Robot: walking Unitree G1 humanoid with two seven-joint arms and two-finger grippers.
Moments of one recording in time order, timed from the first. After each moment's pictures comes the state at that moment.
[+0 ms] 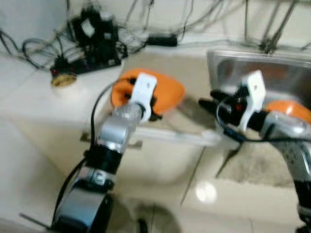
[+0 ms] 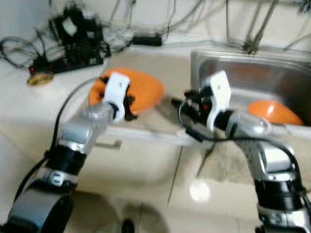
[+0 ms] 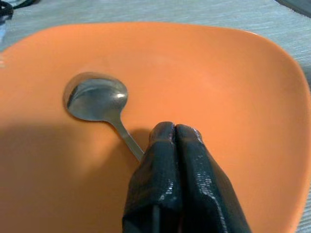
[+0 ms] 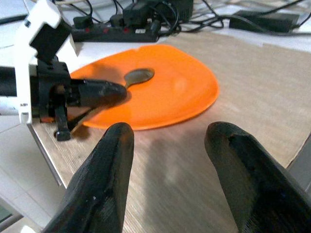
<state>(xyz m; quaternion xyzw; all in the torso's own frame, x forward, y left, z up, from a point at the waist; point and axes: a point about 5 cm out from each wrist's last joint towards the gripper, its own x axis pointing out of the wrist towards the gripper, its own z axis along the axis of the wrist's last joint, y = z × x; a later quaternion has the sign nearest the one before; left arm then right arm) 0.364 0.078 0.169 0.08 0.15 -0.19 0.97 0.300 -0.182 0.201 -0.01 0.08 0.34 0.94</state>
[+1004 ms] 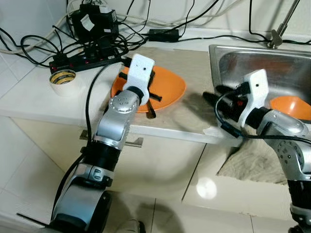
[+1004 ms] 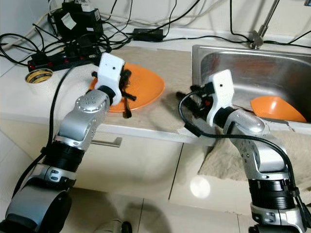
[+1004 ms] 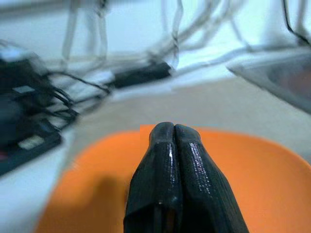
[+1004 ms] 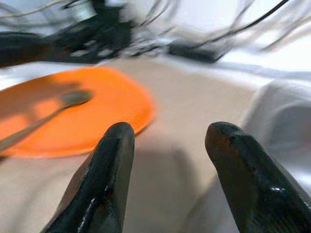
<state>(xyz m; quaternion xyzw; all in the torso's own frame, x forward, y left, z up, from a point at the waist) 0.371 0.094 0.206 0.08 -0.05 -0.13 0.99 0.314 -0.190 0.206 -0.06 -0.01 0.22 0.97</state>
